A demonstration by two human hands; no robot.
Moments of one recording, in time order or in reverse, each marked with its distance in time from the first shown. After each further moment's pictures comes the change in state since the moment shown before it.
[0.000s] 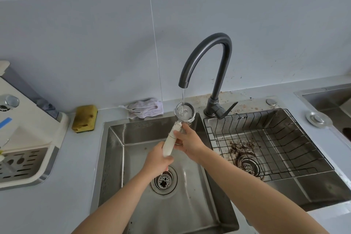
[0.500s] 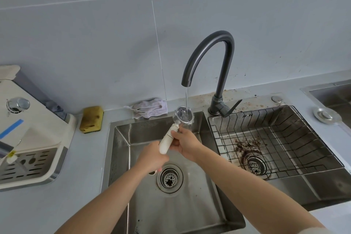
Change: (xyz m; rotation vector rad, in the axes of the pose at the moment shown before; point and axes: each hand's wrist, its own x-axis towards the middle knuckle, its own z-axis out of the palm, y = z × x) left_hand -0.012 0.013 -0.032 0.281 -0.015 -0.107; right_hand 0.002 0.003 0.024 0.101 0.004 0.114
